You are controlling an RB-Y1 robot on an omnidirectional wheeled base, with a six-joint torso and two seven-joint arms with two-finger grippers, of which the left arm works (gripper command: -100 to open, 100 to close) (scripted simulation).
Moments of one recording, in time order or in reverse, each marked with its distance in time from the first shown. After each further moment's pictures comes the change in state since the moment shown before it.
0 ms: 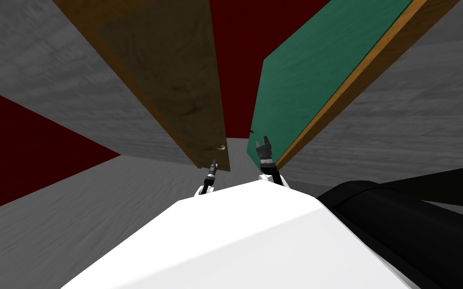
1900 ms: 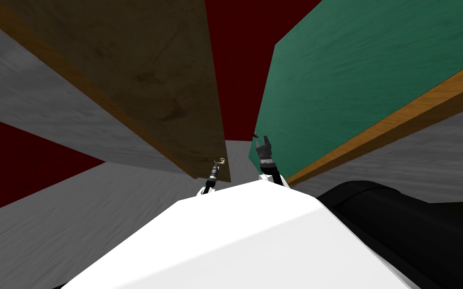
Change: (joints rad) arm -0.096 -0.018 -0.006 0.259 0.004 -0.072 0.007
